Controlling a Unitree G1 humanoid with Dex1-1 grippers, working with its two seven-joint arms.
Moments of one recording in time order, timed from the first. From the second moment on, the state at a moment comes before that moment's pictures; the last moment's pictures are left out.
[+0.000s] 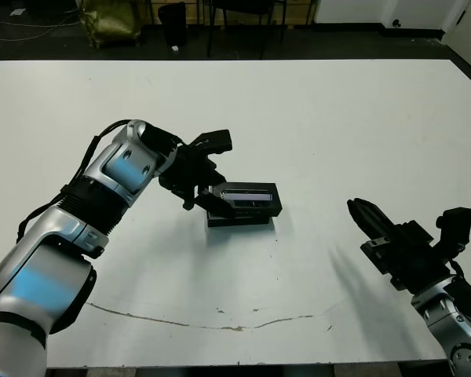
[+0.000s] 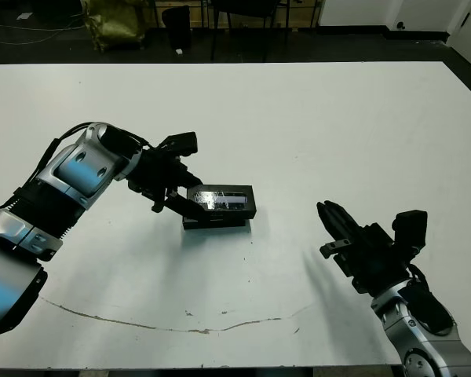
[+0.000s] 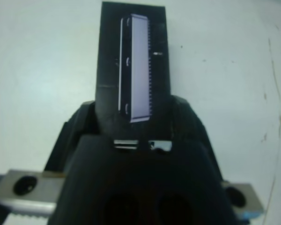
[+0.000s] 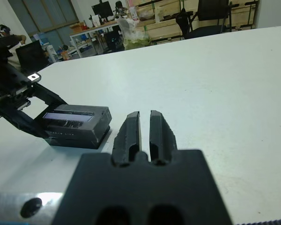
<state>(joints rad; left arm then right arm) -0.94 0.44 -0.52 0.48 0.03 0.54 -1.36 0.18 -0.39 -0.18 -0.50 0.58 0.45 0.32</state>
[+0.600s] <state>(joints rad) -0.94 0.44 -0.54 0.49 0.06 0.51 -1.37 0.20 -0.39 -0.18 -0.50 0.58 0.45 0.32</state>
